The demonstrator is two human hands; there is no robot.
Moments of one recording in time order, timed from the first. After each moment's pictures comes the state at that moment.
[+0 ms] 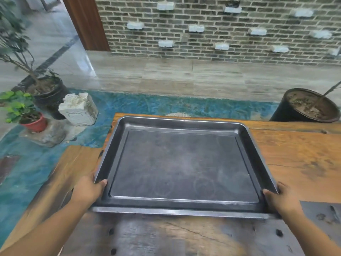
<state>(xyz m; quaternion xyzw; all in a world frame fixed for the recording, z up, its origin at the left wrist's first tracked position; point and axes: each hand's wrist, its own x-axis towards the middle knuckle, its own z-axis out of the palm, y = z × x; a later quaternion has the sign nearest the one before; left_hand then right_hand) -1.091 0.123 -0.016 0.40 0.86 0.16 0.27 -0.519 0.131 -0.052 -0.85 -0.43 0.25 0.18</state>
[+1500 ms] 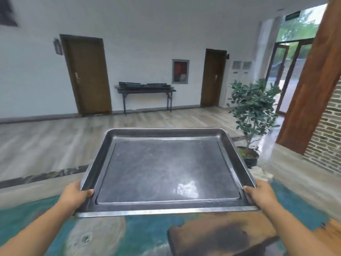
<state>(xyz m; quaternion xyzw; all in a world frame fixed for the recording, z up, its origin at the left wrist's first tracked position) -1.402 -0.668 0.255 -0.07 0.90 0.43 0.01 -1.195 -0.136 0.246 -0.40 -0.81 0.38 0.20</state>
